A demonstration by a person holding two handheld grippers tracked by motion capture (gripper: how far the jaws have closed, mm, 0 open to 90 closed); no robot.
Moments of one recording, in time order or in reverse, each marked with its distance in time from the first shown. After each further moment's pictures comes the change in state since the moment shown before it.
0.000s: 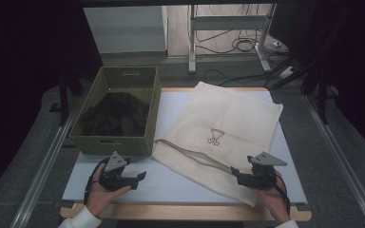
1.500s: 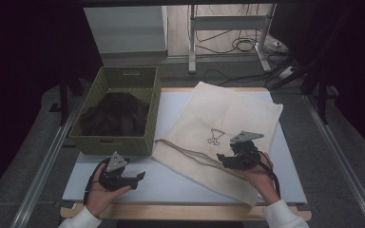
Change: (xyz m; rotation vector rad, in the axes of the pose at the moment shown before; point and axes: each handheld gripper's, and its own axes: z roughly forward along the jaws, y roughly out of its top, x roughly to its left) left arm 0.002 -0.002 0.002 0.026 0.023 0.025; right arm 0.023 0.078 0.026 0.163 0.065 -0.082
